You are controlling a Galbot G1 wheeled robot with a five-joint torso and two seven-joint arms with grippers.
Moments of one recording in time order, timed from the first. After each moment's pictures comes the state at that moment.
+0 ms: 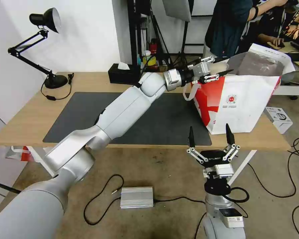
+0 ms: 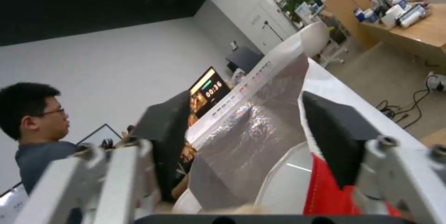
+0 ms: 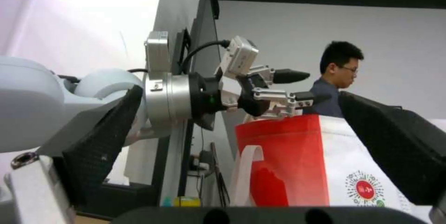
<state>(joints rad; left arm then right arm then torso) 0.03 -1.45 0.36 -1.11 -0.28 -0.46 0.55 -1.63 1.61 0.43 2.07 -0.22 0.78 0.05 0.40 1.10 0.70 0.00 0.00</state>
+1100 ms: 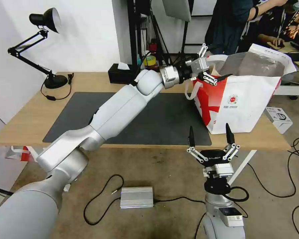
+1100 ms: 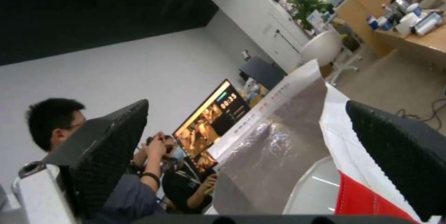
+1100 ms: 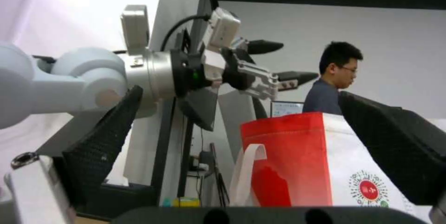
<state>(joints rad) 0.05 -1.37 0.35 -1.24 -0.31 -0.43 0.51 -1.62 1.61 0.43 2.06 -0.22 0.78 0.05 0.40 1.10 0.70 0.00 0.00</state>
